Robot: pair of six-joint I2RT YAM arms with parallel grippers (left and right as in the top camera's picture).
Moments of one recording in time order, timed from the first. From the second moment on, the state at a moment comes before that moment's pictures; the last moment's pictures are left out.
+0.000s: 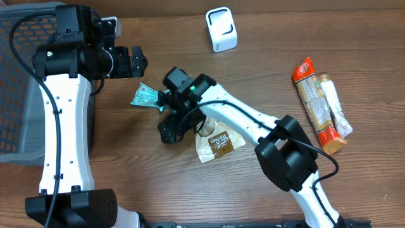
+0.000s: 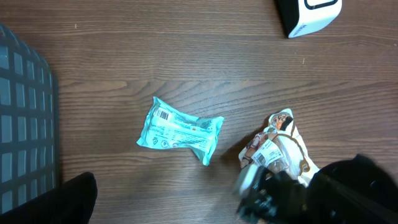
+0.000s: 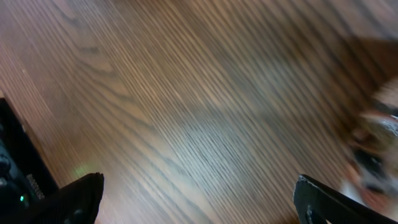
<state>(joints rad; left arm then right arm) 0.09 1.67 1.84 -1.20 0.20 0.01 0.82 2.28 1.90 -0.97 -0.45 0.05</state>
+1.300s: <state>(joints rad) 0.09 1.67 1.84 -1.20 0.20 0.01 0.56 2.12 1.75 -1.15 -0.24 0.51</state>
